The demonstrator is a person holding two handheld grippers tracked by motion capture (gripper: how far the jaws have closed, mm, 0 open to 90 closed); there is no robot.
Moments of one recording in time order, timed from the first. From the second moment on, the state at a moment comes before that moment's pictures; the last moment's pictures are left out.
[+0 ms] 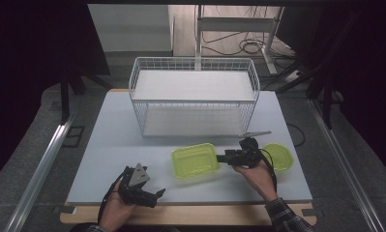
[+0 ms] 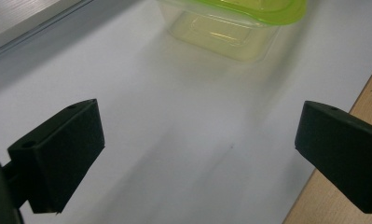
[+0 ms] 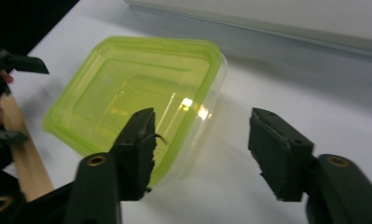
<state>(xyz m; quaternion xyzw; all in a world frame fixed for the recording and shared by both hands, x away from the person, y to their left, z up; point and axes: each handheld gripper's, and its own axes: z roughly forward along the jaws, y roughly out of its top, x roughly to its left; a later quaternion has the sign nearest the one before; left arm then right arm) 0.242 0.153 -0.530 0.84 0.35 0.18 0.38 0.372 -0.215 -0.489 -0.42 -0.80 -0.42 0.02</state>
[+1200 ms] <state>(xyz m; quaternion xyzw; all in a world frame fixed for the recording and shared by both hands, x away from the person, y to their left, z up) 0.236 0.156 -0.529 0.84 0.34 0.20 0.37 0.398 -0.205 -0.499 -0.47 -0.75 -0.43 0.18</state>
